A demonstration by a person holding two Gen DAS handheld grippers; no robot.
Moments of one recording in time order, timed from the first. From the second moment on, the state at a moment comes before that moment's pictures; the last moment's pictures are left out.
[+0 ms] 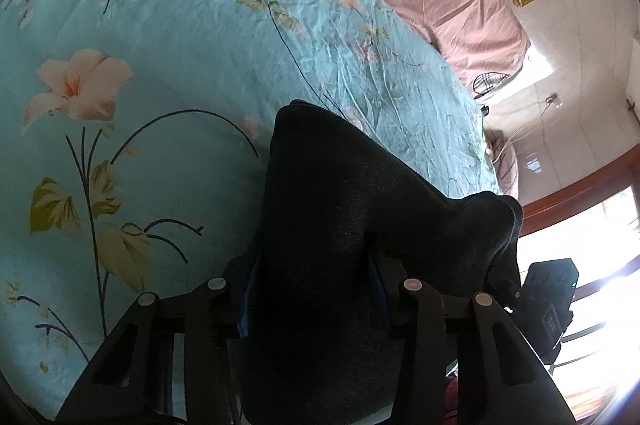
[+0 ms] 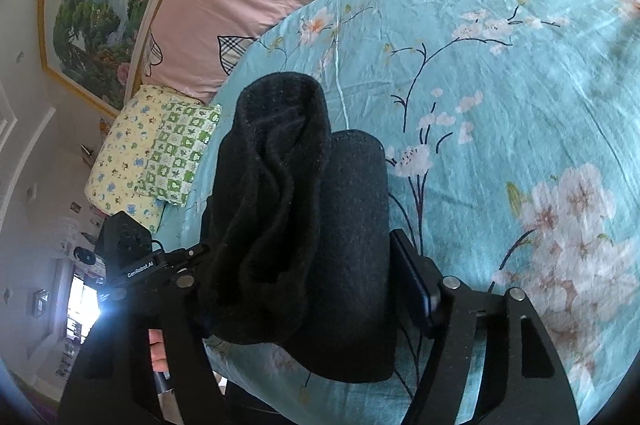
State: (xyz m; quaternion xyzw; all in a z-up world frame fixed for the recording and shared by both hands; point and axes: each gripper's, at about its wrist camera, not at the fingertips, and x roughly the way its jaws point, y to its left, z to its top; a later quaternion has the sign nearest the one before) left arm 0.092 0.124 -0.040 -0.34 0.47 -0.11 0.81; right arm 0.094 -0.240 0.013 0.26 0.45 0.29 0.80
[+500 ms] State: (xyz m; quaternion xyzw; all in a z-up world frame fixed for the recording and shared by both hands) left arm 0.079 0.119 -0.012 -0.33 0.45 -0.10 0.83; right arm 0.084 -0.235 0.026 0.25 0.43 0.31 0.81
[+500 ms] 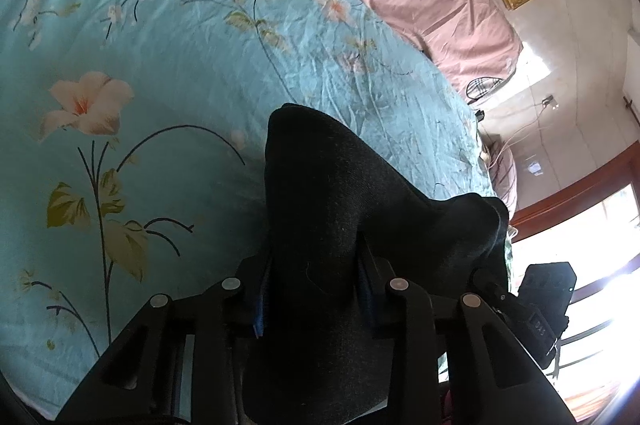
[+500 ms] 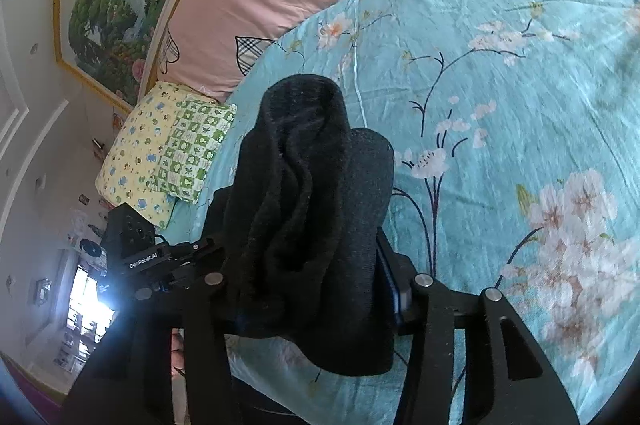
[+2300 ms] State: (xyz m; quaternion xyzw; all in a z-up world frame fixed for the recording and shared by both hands) left arm 0.085 0.296 0.026 -0.34 0.36 0.06 0.87; right arm 0.202 -0.030 0.028 0.20 0.45 0.43 0.75
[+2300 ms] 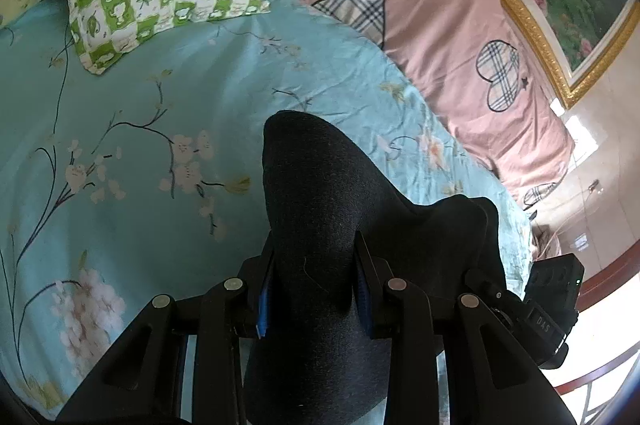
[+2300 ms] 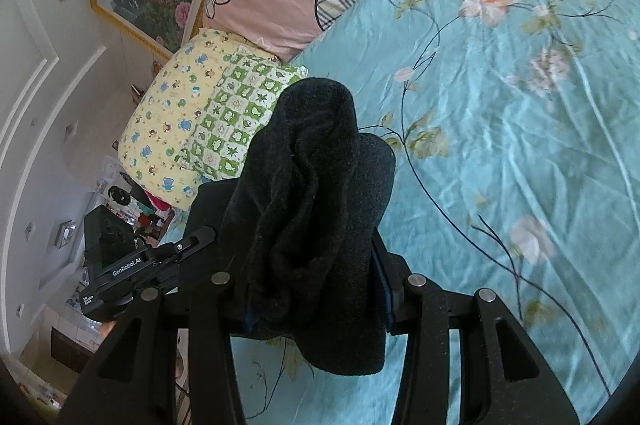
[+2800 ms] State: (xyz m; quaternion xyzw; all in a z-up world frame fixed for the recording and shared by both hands) left arm 0.086 0.302 -0.002 -0.32 0.38 0.09 0.86; right arm 0.212 -0.023 0.008 0.16 0.48 0.40 0.76
